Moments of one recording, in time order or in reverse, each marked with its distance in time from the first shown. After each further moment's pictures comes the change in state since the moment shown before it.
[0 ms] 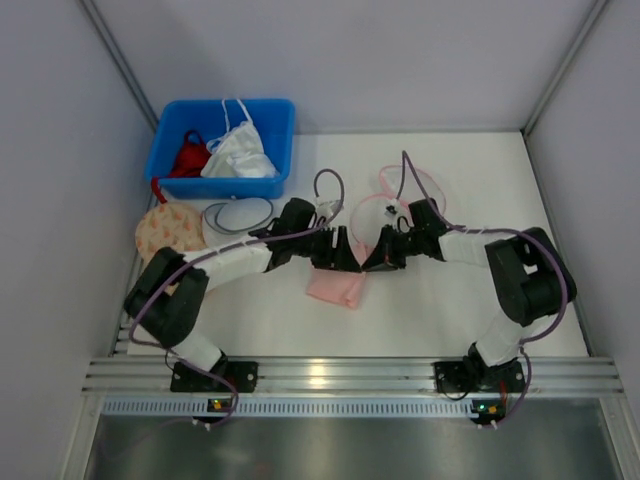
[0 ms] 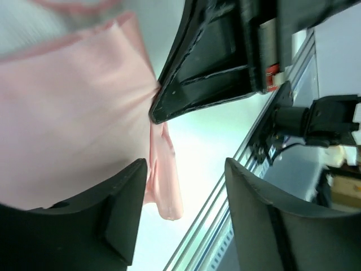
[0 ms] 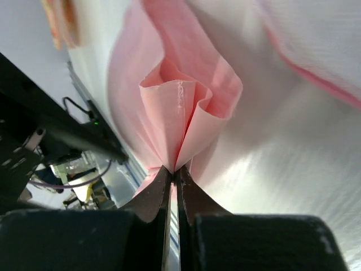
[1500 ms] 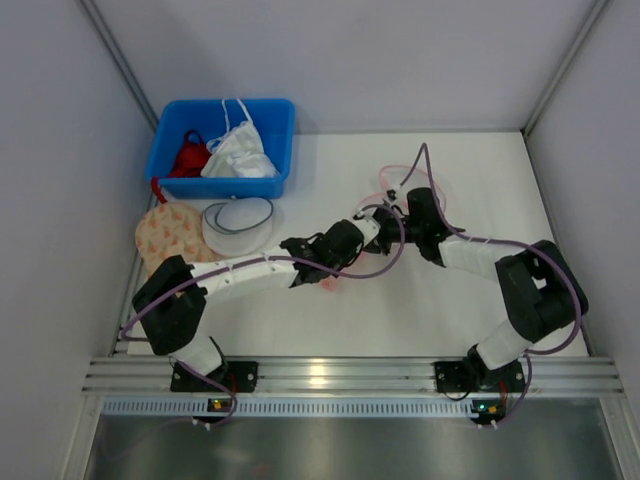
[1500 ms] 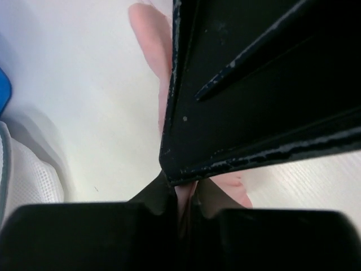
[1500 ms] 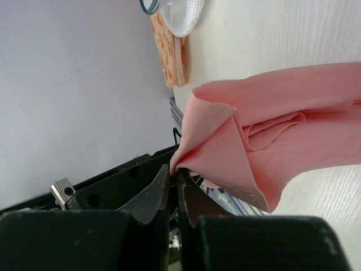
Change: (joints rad) left arm -0.334 -0.061 0.191 -0.380 -1.044 0.666; right arm 0.076 -0.130 -0.013 0.344 0.009 0.629
